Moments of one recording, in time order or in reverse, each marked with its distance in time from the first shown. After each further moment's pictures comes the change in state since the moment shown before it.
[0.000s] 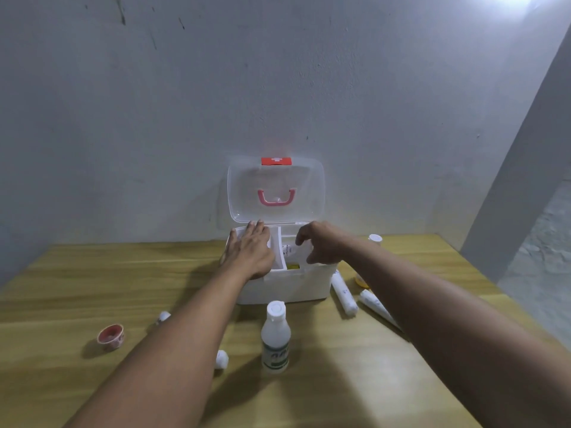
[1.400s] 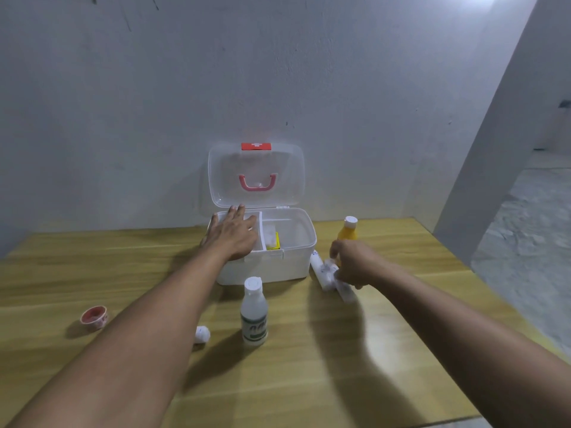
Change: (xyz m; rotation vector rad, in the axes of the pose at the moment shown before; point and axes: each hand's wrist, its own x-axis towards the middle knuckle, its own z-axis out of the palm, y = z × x) left_hand 0.002 0.002 0.001 0.076 -0.029 0.003; right_hand -0.085 0.057 0.021 -0.005 -0.062 0.308
